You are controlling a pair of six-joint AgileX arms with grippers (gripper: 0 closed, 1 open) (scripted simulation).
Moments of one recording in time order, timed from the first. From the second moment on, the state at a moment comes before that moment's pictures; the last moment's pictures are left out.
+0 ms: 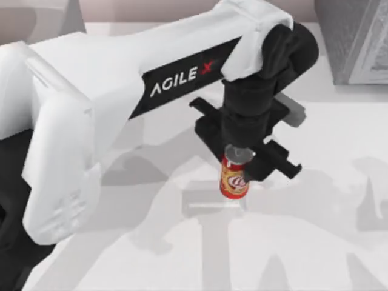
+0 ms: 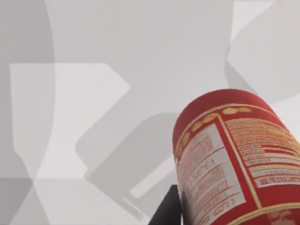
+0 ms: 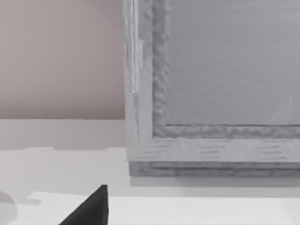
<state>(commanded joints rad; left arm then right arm) -0.83 2.32 2.08 -1.33 0.00 -0.01 0.00 0.00 0.00 0.00 0.00 0.00</state>
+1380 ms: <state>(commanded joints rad) -0.01 1.69 1.15 -1.36 0.01 0.35 0.00 0.00 0.00 0.00 0.00 0.00</state>
